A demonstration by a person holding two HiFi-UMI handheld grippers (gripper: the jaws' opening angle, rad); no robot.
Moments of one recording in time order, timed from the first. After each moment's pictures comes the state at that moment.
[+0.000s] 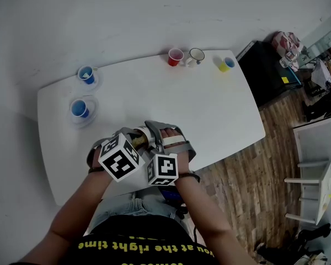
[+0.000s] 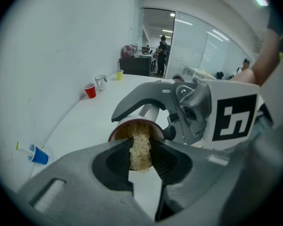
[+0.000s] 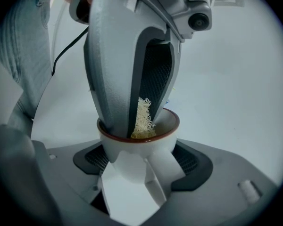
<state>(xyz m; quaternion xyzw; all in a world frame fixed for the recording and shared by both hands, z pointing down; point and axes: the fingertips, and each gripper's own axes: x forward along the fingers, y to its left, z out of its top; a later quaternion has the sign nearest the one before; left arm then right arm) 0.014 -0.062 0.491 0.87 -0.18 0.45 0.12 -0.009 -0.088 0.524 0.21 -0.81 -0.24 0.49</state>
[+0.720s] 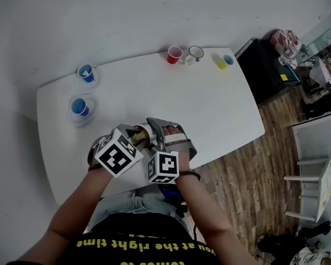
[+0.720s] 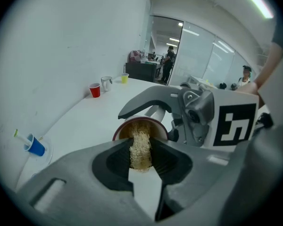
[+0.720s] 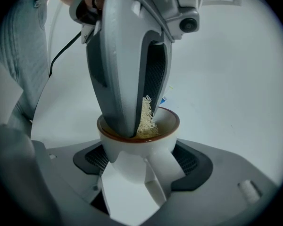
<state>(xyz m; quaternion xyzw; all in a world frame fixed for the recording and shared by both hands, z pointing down) 0.009 -0.067 0.486 0.87 -0.20 0.41 0.15 -0.007 -0.089 0.522 0.23 -0.80 -0.24 0.49</state>
